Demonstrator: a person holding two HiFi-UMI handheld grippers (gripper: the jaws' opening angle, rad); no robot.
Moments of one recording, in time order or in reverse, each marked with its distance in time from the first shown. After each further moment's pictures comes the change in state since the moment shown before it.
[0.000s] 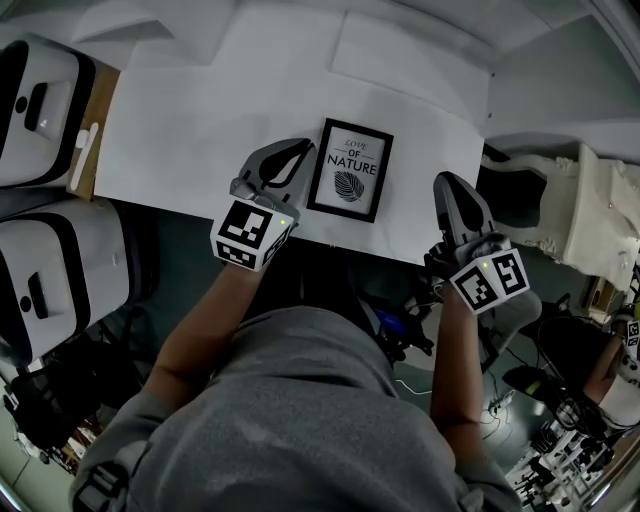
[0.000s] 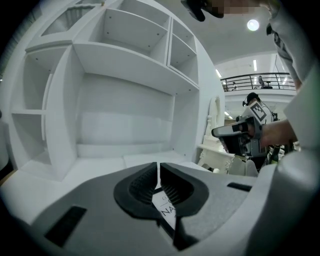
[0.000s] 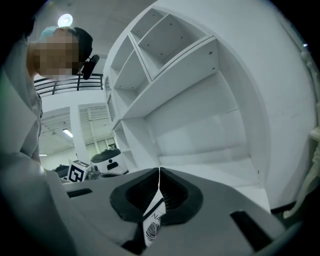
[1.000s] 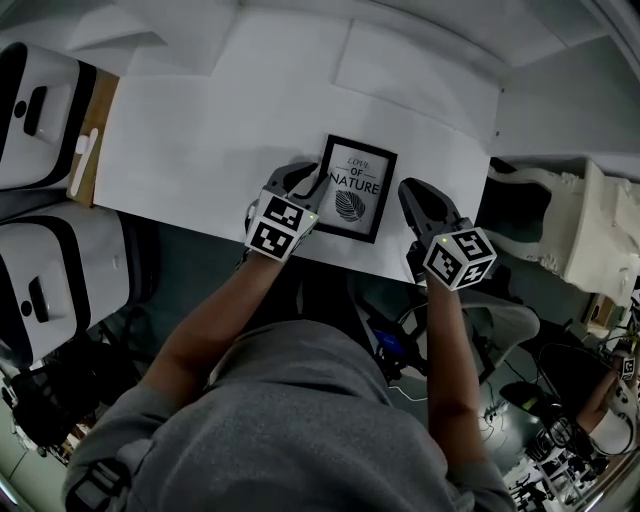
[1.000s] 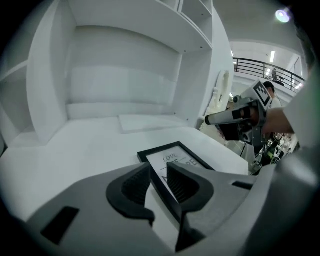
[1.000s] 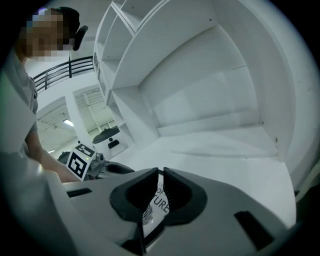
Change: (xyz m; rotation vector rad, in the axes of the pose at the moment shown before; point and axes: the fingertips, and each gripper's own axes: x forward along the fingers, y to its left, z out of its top) left arm 0.062 0.002 -0.122 -0.056 0.369 -0.029; right arm 0.067 -0.038 -0.104 0.043 0.280 0.059
